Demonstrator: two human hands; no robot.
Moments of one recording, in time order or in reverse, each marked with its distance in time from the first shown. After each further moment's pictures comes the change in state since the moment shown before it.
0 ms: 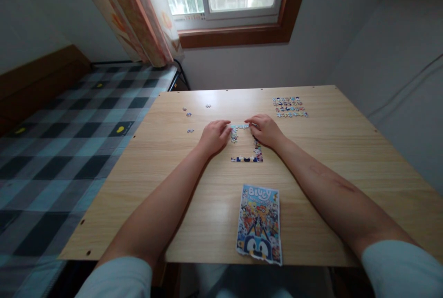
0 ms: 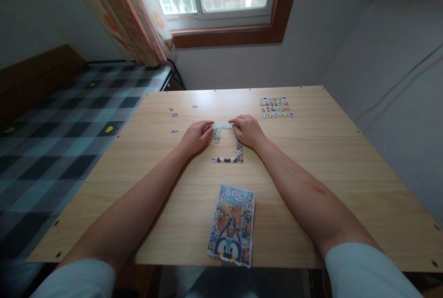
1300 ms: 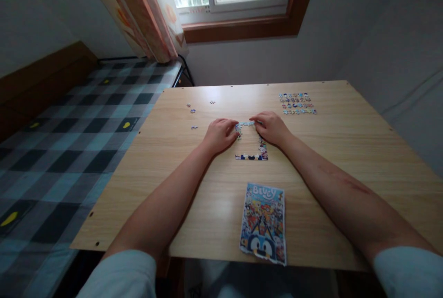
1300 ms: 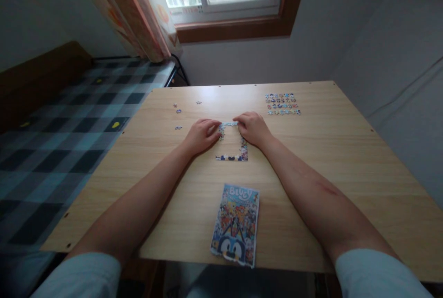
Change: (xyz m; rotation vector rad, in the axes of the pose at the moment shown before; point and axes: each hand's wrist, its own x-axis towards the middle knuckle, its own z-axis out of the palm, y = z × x) left_hand -0.007 0.003 -0.003 0.024 -0.052 0.095; right_hand -0.001 0.004 0.002 -0.030 -0.020 -0.006
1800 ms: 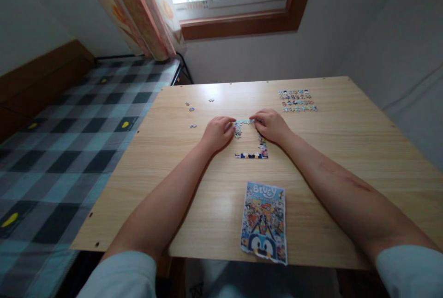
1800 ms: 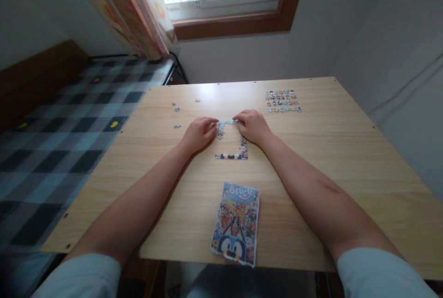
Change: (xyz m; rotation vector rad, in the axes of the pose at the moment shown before) left_hand 0.000 -0.002 0.002 -0.018 0.062 -0.031; right_hand 0.000 -0.002 -0.002 0.003 -0.013 0.025
